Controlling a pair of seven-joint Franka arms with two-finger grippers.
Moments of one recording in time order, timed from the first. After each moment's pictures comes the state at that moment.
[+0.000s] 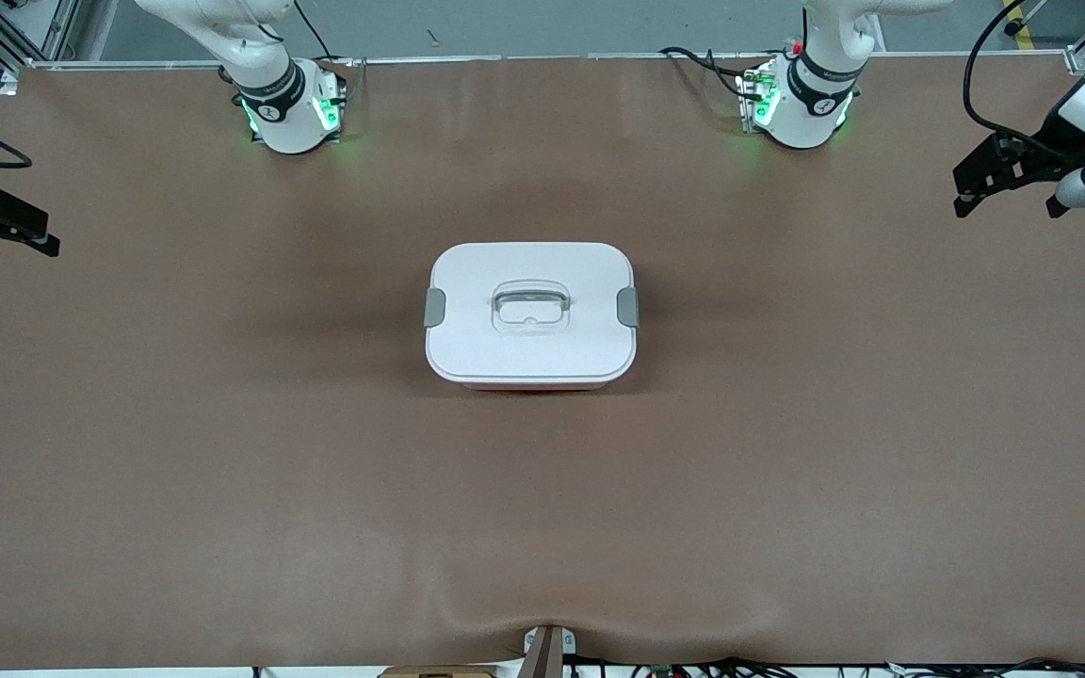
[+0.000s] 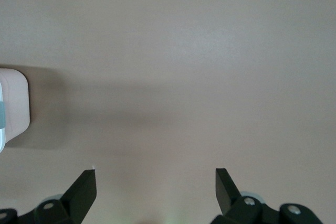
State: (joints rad) left arm -0.08 -0.13 -0.03 -1.67 0.04 1.58 -0.06; right arm -0.09 0.03 0.00 -1.50 0.00 1.48 -0.17
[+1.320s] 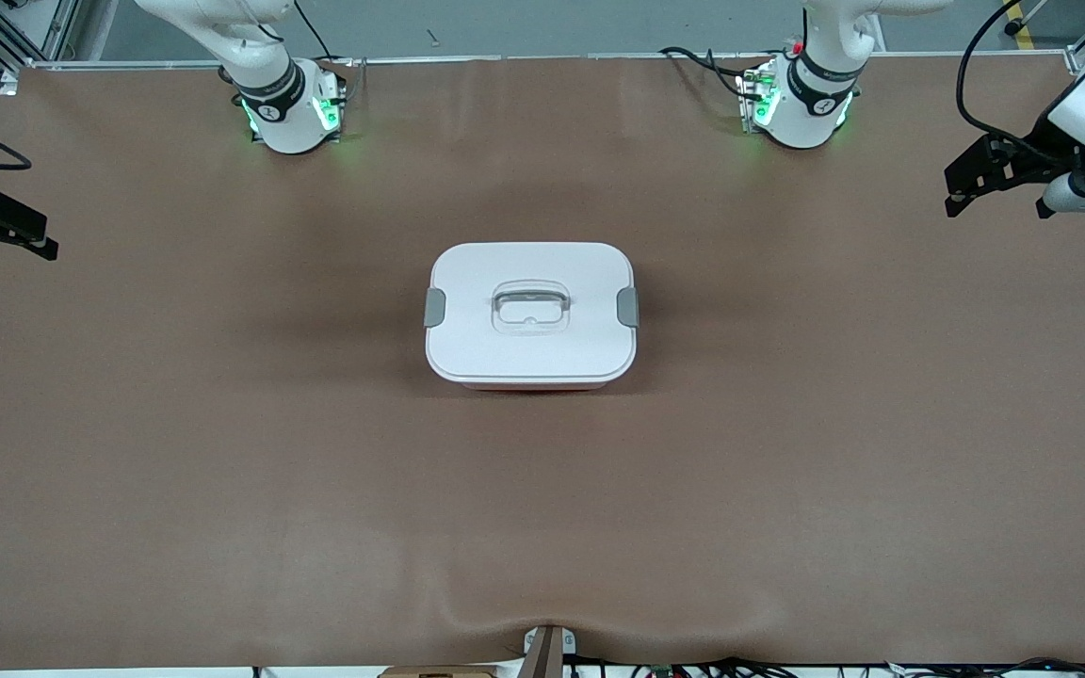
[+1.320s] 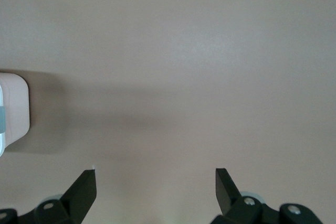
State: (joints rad) left arm -0.08 -0.13 -0.04 -1.66 0.03 1.56 -0.06; right arm -0.09 0.03 0.01 -1.50 0.00 1.50 -0.17
